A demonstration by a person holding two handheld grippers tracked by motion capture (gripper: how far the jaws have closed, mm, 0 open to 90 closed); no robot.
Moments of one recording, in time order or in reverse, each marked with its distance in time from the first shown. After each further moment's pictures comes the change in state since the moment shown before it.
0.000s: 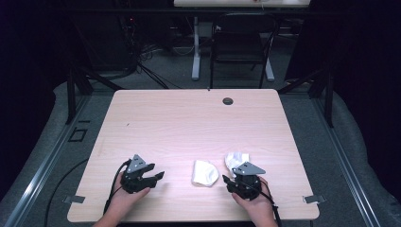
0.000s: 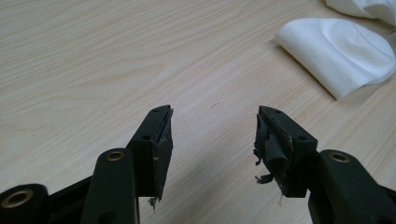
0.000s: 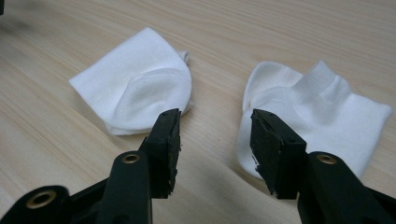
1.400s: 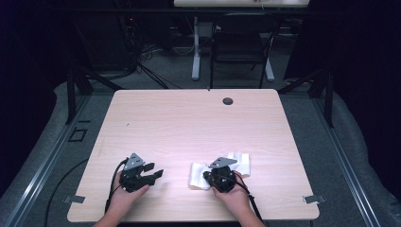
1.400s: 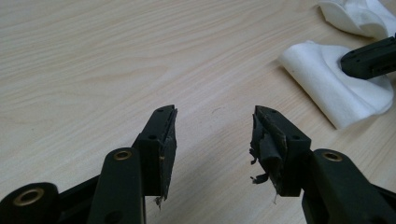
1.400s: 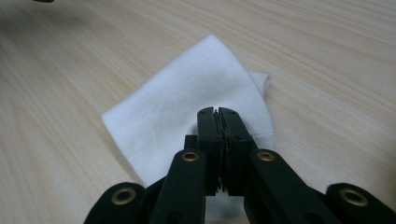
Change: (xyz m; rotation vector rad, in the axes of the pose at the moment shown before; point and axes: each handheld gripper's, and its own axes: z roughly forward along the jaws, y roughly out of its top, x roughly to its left) left arm 0.005 0.001 -0.001 -0.012 -0.018 -0.069; right arm 0.035 0.022 0.059 0.091 0.196 -0.040
